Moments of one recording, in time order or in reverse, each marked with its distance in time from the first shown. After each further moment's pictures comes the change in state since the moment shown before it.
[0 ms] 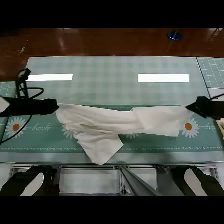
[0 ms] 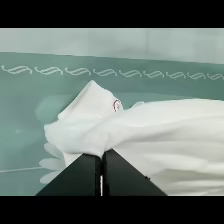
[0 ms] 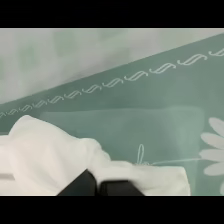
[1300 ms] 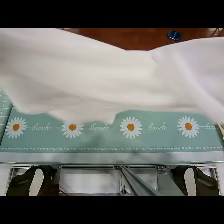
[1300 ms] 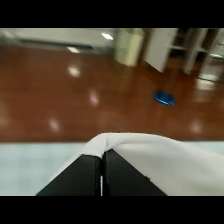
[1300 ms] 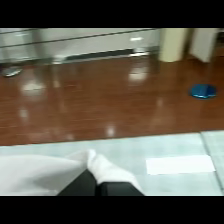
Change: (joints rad) left arm 0.340 0.382 0.776 -0.209 -0.157 0.113; right arm -0.080 0.471 0.716 -0.087 0.122 0.089
